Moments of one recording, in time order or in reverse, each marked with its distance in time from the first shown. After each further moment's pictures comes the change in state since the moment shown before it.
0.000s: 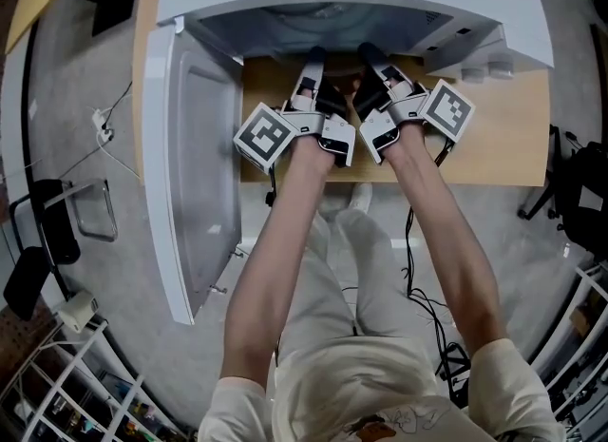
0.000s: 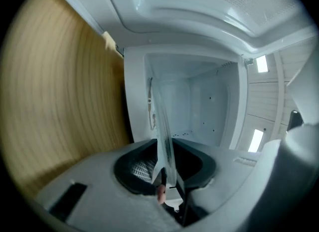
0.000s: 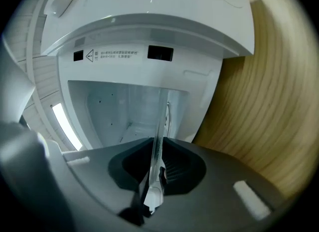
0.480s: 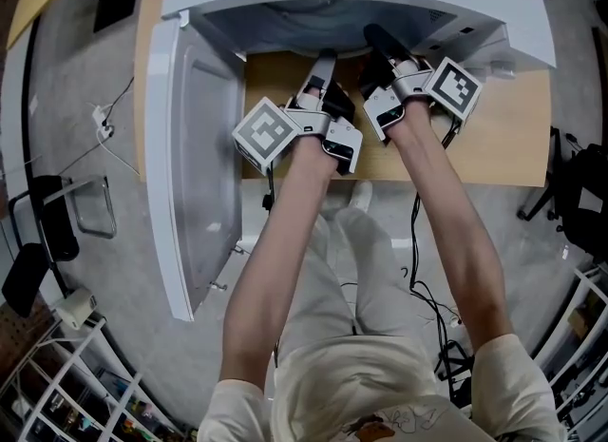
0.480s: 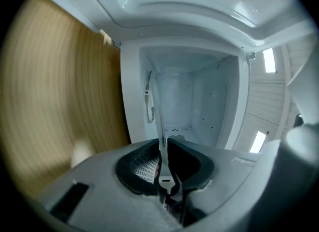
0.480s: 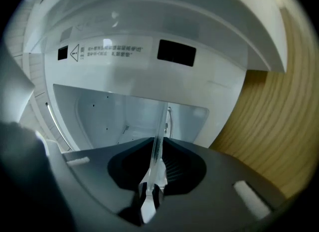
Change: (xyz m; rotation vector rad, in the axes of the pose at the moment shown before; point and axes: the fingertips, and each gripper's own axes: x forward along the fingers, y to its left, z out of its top) left arm -0.006 -0.006 -0.012 -0.033 0.070 0.066; right arm 0.020 0.003 0.019 -0.013 -0.008 -0.037
